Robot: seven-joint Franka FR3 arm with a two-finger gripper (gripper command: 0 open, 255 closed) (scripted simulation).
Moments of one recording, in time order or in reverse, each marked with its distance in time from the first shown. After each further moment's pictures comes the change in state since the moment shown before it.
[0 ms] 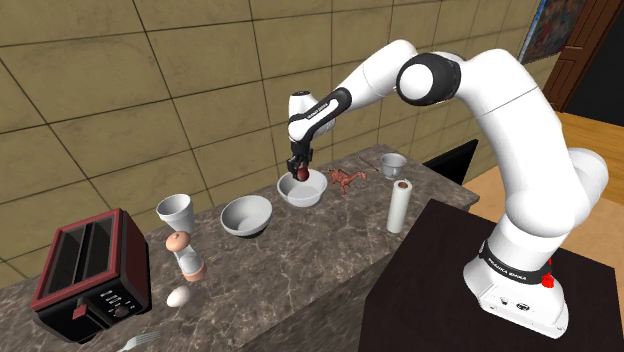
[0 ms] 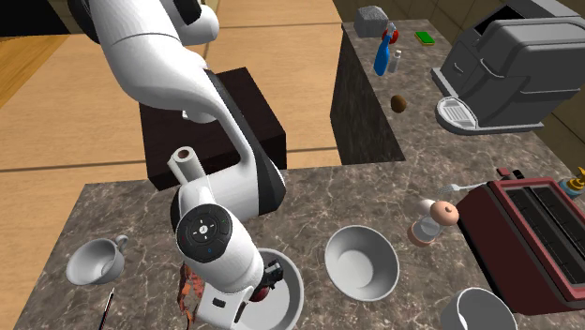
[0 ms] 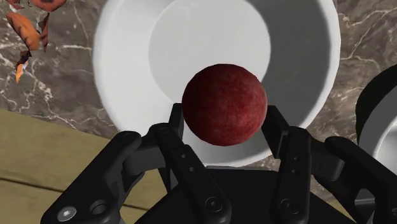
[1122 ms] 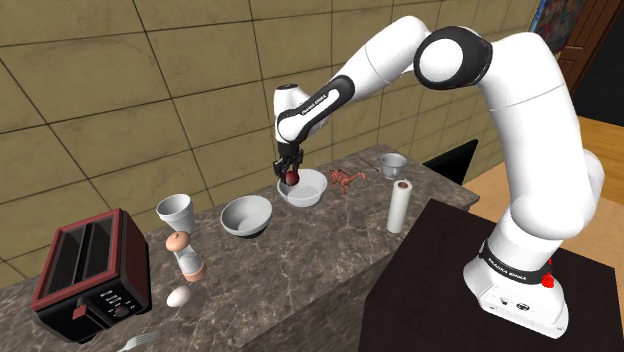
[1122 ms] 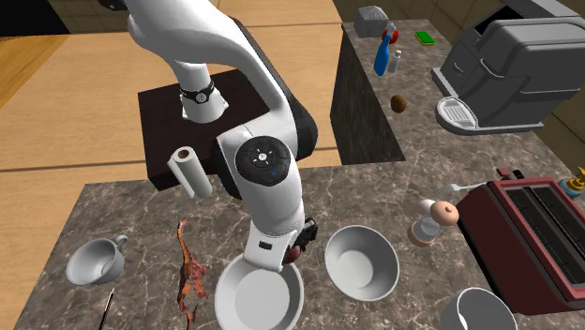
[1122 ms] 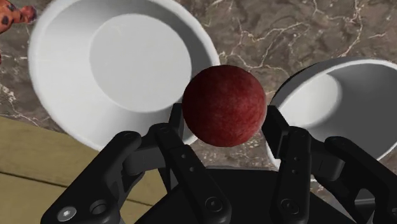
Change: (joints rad) arm 0.093 -0.188 0.034 -0.186 0.000 0.004 0.147
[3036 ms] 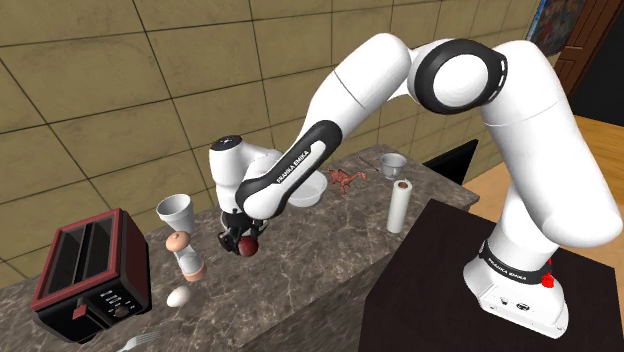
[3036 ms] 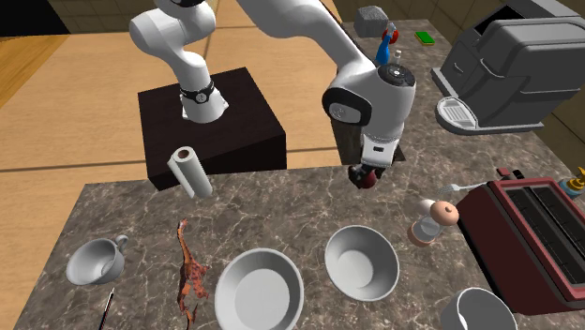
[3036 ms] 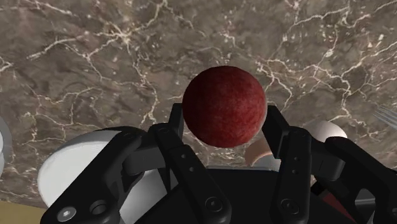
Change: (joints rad) arm 0.432 0.023 0.033 -0.045 -0.100 0.076 0.530
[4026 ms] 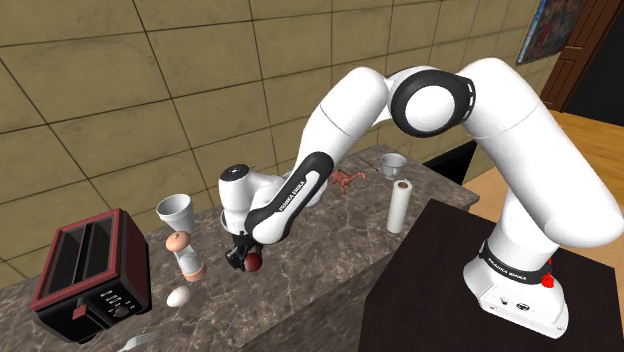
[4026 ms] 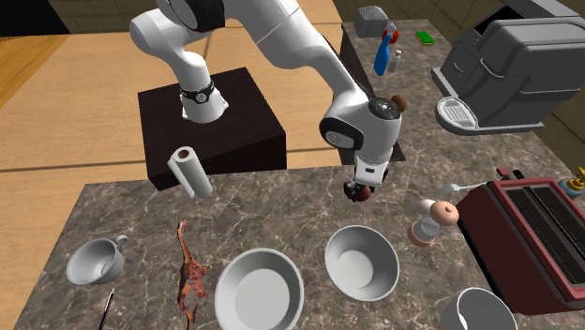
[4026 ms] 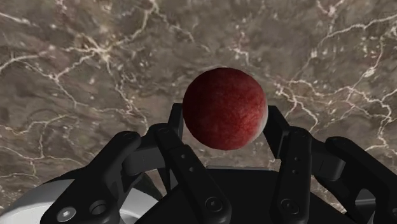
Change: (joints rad) arm 0.029 0.150 -0.038 0.032 -0.038 0.118 0.021
